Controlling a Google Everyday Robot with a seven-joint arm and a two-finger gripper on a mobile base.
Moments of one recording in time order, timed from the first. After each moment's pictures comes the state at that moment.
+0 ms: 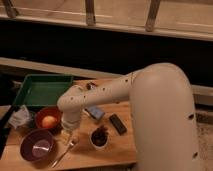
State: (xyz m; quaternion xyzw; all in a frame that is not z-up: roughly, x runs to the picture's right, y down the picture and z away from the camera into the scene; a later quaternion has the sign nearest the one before) arm -0.172 0.239 0.753 -0.44 0.02 0.26 0.86
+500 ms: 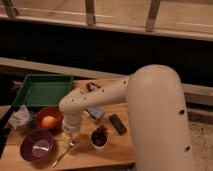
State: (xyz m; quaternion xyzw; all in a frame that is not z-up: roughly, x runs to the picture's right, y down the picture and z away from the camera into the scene) arm -0.169 0.257 0.761 -0.46 0.03 0.27 0.85
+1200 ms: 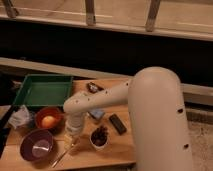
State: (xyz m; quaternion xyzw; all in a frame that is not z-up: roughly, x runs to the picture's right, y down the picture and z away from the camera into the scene) arm -0.162 0.271 0.767 -0.48 0.04 0.28 0.83
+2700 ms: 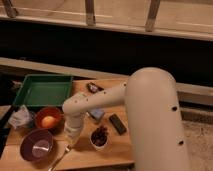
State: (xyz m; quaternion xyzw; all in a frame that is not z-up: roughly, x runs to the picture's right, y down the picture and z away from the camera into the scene) arm -0.168 0.278 0.770 -0.49 0.04 0.29 0.82
